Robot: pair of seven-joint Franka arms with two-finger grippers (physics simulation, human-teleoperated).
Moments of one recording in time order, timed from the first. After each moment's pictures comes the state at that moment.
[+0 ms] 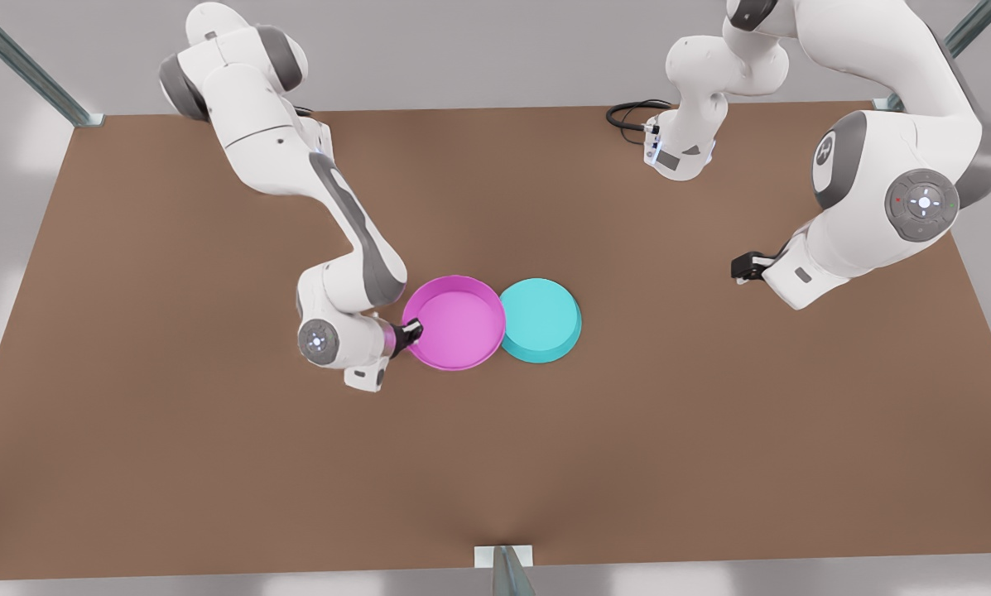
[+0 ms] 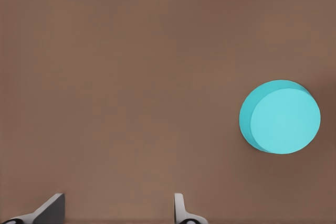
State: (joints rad) left arm -0.18 0.25 0.02 -1.28 0.02 1.34 -0.03; right arm 0.47 0.58 -0.02 -1.56 0.43 1.96 -0.27
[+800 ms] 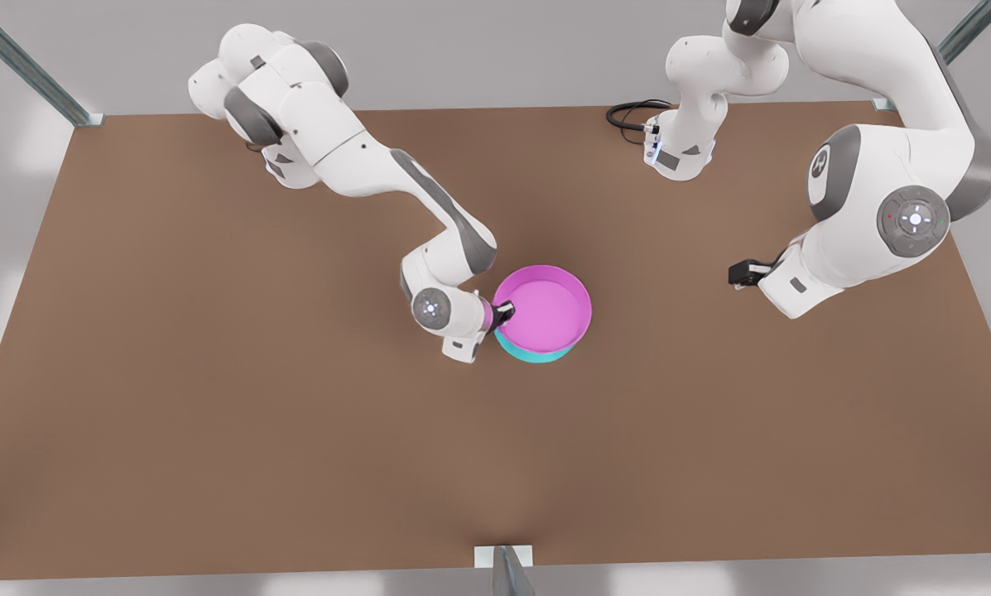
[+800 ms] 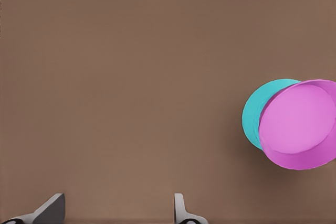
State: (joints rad) left arm -0.18 0.27 0.02 -1.28 0.02 1.34 -0.04; right arm 0.67 0.77 0.05 -1.43 0.50 2.19 -0.01
